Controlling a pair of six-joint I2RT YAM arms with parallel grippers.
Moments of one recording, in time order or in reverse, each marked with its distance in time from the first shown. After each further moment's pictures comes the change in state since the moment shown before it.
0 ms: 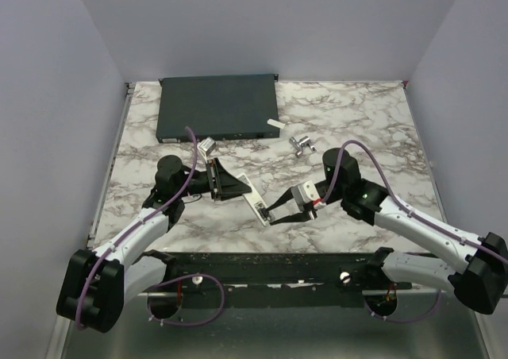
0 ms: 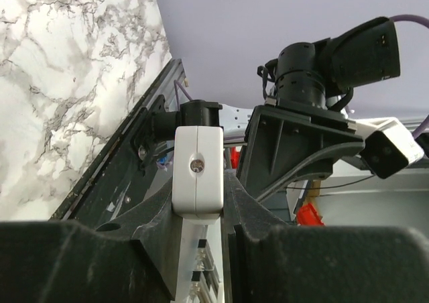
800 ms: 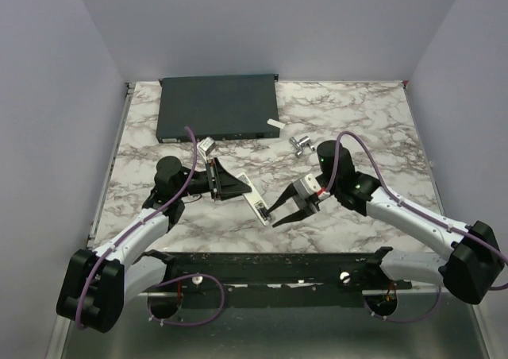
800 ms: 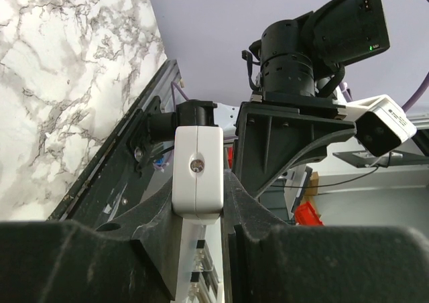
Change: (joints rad) left arm 0.000 0.000 -0.012 0.043 0.003 -0.022; right arm -0.078 0.108 0.048 -0.009 -0.258 -0.037
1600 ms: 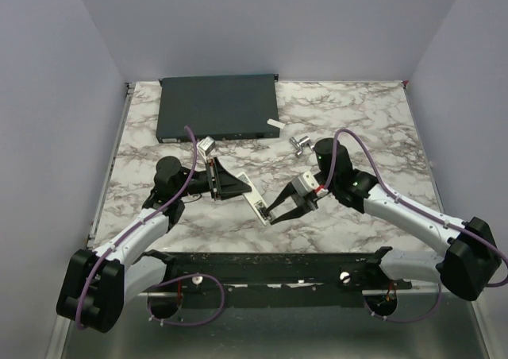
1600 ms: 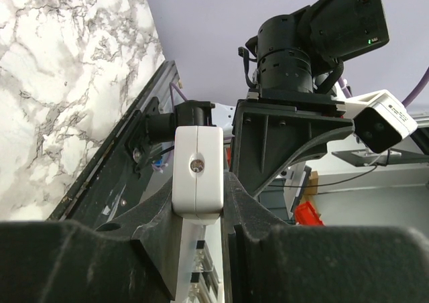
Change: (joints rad) left arm 0.000 0.000 0.000 0.017 0.001 -0.004; right arm 0.000 0.042 0.027 -0.002 -0.018 -0.006
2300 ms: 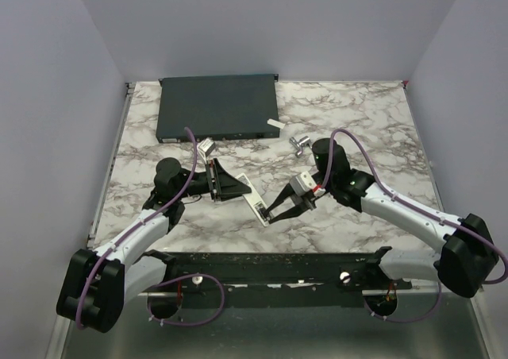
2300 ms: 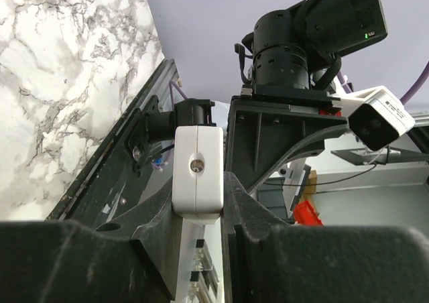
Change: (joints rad) left arm 0.000 0.000 -0.016 0.018 0.003 -0.014; right arm 0.000 0.025 0.000 0.000 0.002 -0.015
